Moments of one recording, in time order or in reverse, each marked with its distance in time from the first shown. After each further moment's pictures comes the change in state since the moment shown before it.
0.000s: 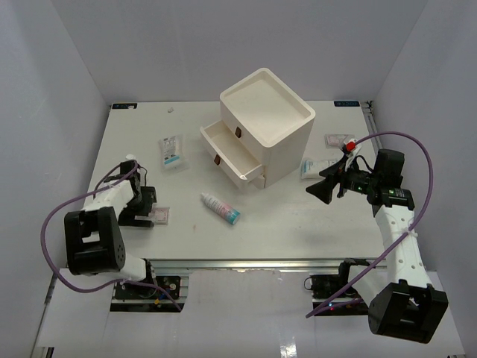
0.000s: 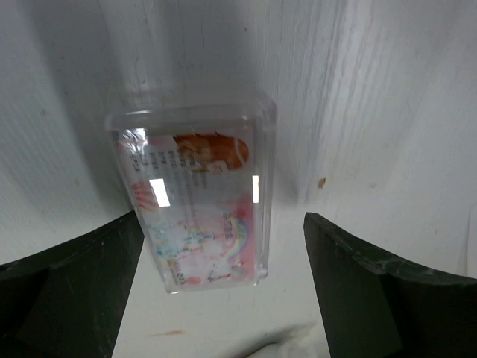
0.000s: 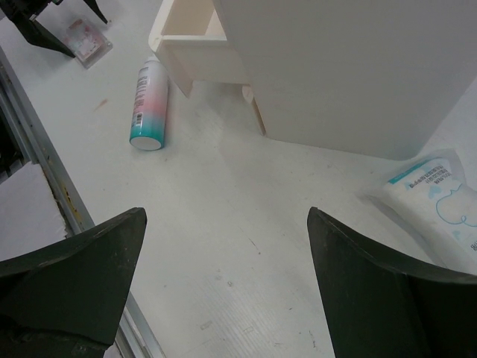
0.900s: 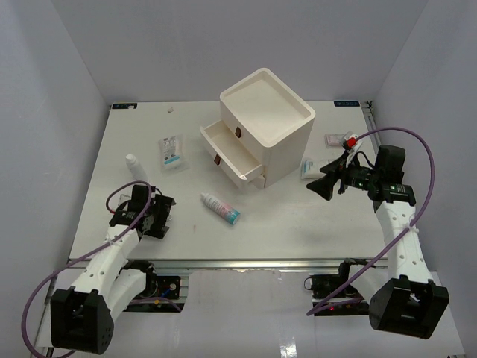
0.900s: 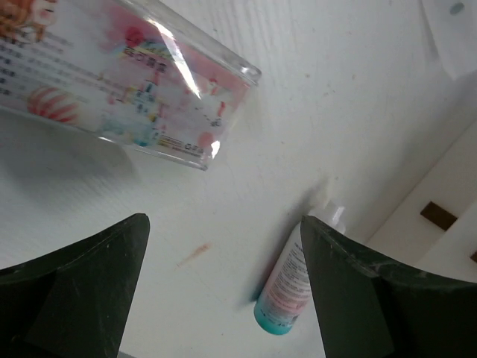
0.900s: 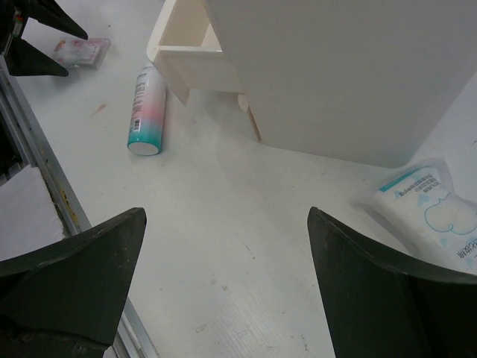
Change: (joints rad) left arm -0.274 -0.536 -0.270 0.133 0.050 0.024; right arm 0.000 0.038 0.044 -0.004 -0.004 -0.005
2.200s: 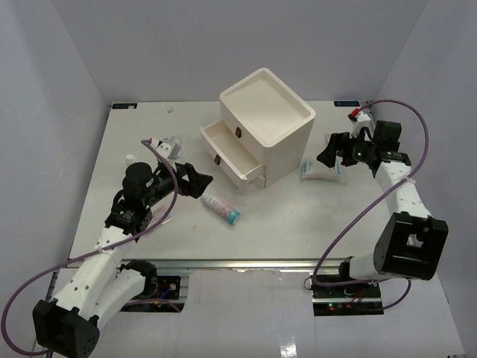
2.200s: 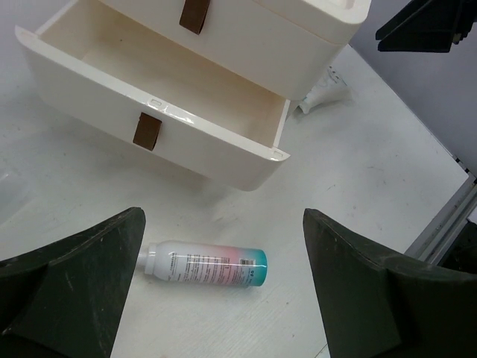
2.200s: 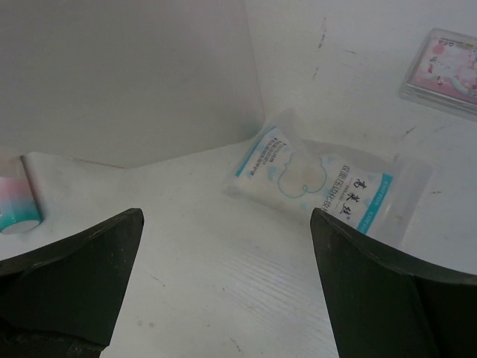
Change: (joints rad) left arm -0.197 -0.062 0.179 0.564 0.471 1.138; right arm -0.019 0.383 0.211 0.108 0.370 0.194
